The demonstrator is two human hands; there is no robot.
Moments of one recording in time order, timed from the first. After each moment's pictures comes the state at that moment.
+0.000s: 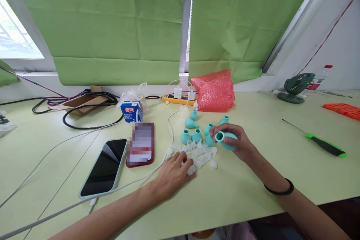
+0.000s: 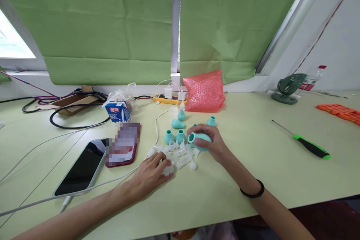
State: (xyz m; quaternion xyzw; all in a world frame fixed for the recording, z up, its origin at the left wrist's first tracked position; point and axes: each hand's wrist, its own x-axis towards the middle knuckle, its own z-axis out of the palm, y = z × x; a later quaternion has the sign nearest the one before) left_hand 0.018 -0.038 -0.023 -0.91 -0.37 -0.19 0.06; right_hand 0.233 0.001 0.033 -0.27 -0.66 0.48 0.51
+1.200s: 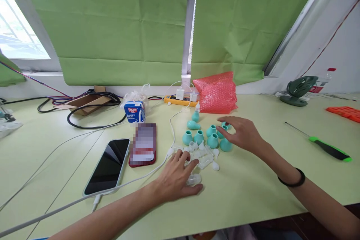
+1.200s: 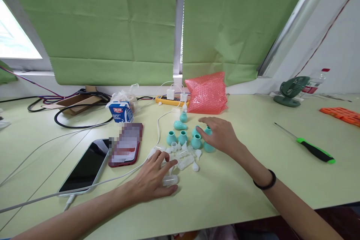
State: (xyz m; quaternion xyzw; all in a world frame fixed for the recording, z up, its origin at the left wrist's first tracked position) left_hand 0.015 -0.045 -0.008 -0.92 -0.35 -0.19 -0.01; right_hand 0.247 0.019 0.051 -0.53 -0.80 -0.17 0.23
